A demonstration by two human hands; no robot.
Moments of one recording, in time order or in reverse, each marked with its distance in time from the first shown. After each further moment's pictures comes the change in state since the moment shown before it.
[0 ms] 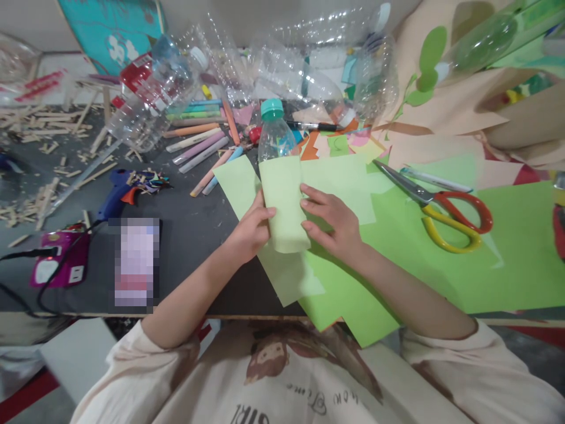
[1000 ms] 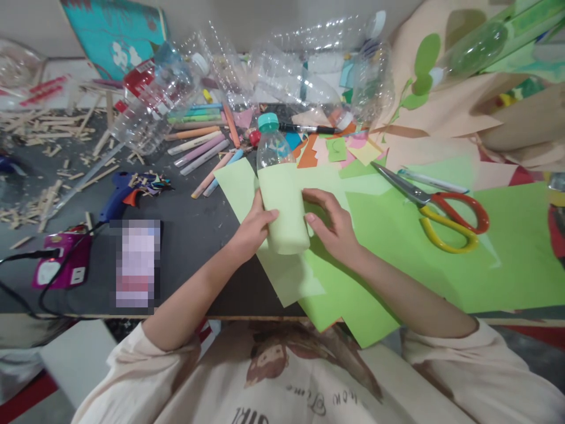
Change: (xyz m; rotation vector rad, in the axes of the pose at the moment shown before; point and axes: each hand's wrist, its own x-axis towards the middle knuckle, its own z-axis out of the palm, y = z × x) left_hand 0.004 -0.003 -0.003 0.145 0.089 0.037; right_hand -0.004 -0.005 0.005 0.176 -0.039 0.378
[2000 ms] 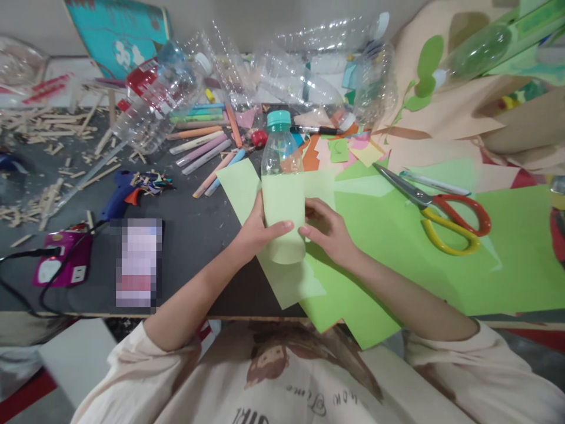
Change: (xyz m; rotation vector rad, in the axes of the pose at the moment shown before) left_hand -0.006 -0.003 -0.004 0.186 -0.040 0.077; right_hand -0.001 0.002 0.010 0.262 -0.047 0.161
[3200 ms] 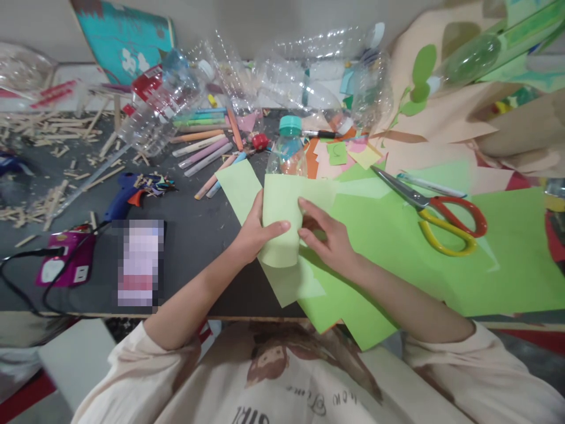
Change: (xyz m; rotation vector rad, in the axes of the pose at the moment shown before) left_hand 0.000 0.001 0.000 -0.062 0.026 -0.010; right_hand -0.008 -0.009 -0.002 -0.327 -0.058 -0.265
